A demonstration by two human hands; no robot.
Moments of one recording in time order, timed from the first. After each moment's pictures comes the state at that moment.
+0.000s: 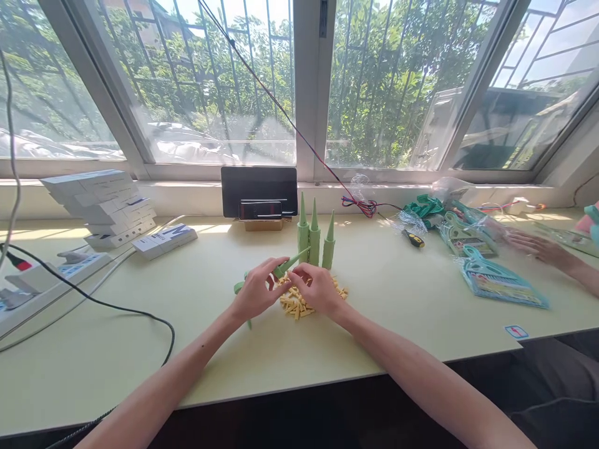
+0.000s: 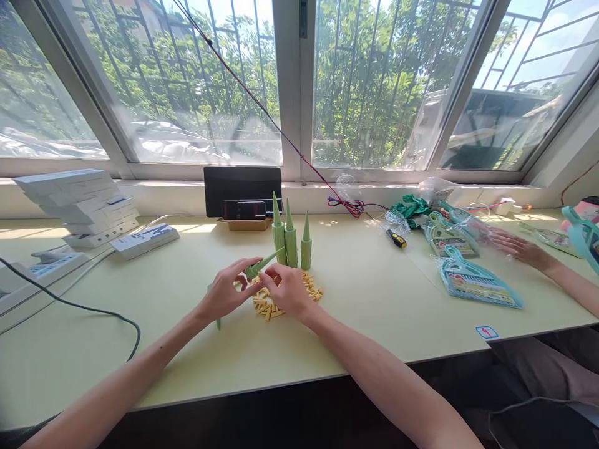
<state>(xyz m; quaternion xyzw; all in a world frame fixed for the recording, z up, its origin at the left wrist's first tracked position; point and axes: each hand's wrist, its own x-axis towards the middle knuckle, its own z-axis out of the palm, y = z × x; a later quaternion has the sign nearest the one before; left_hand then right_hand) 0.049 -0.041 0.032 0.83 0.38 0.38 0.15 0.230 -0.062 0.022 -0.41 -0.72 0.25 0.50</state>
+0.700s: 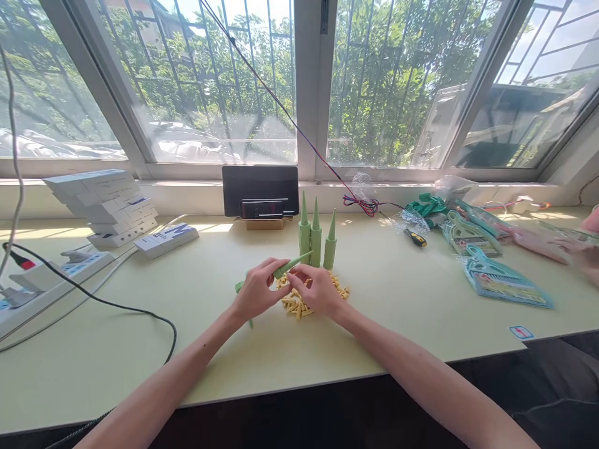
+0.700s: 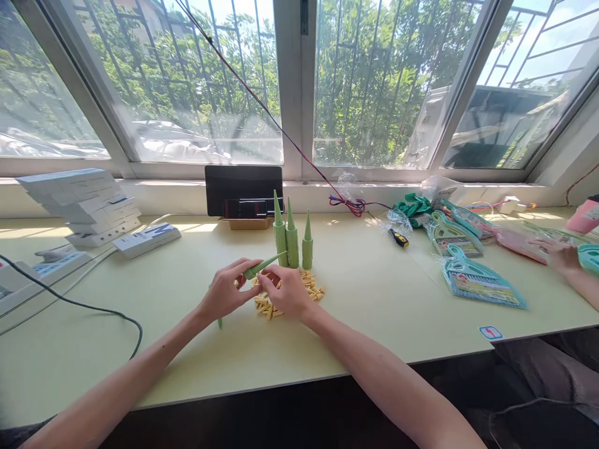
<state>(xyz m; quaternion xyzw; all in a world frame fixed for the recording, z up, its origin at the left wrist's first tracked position) 0.049 -0.042 0.033 0.83 0.38 0.39 0.09 0.228 -0.065 0.023 -0.39 -0.73 0.28 0.49</state>
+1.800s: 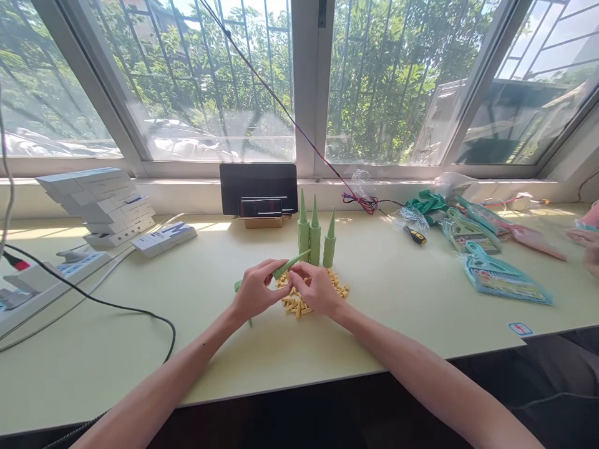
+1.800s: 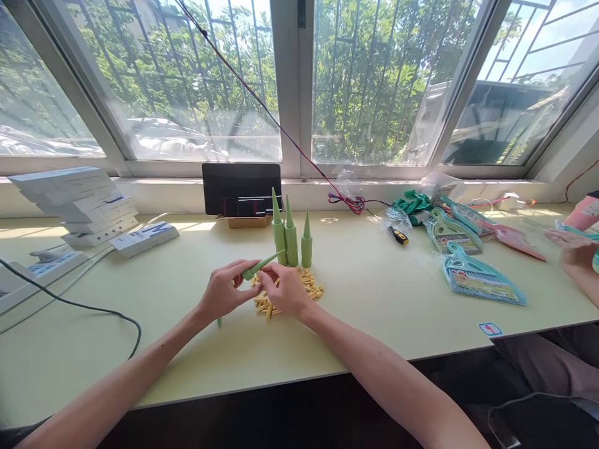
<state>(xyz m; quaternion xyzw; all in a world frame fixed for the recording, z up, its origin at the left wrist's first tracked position) 0.052 -0.048 0.036 0.82 0.39 0.40 0.09 0.225 -0.064 0.020 -0.39 -0.71 0.31 0.49</state>
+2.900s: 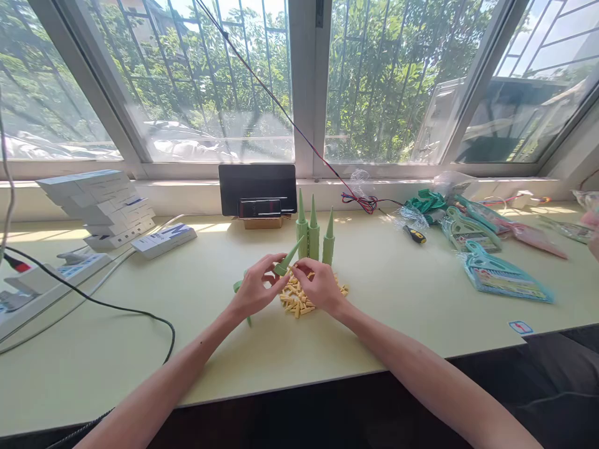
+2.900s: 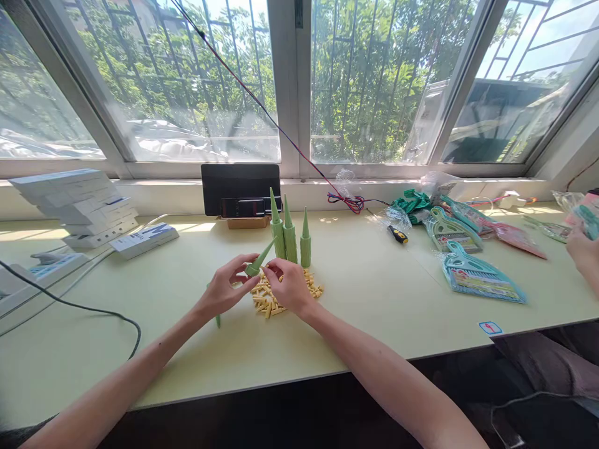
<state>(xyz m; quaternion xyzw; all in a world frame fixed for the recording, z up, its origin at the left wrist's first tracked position) 0.050 -0.042 0.035 0.79 0.38 0.42 0.24 0.229 -0.061 0.024 -0.42 -0.70 0.25 0.52</state>
